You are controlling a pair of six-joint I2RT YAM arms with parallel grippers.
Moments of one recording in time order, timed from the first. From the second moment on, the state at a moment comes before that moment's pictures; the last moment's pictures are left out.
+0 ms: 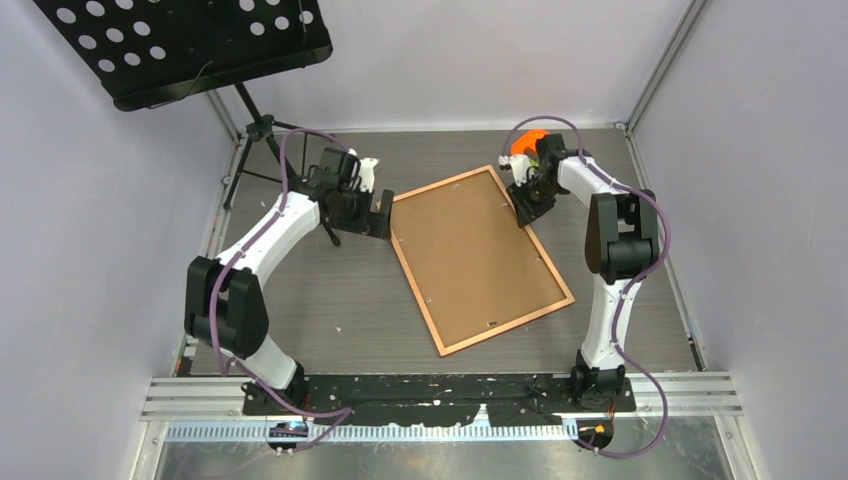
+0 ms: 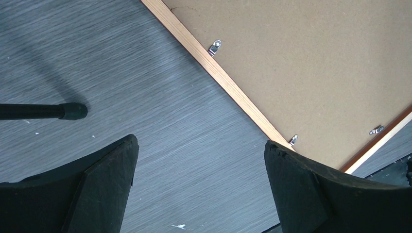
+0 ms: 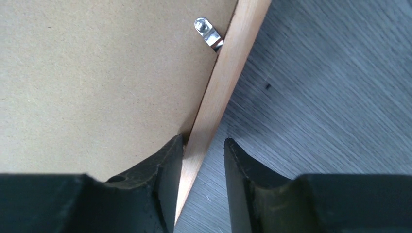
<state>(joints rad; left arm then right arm) -0.34 1.60 1.30 -0.71 0.23 -0.09 0.09 2.10 1.59 -0.77 -0.29 -0.55</state>
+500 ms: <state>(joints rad) -0.33 1.61 1.30 -0.71 0.23 -0.09 0.09 2.14 1.67 -0.85 -0.30 -0.61</state>
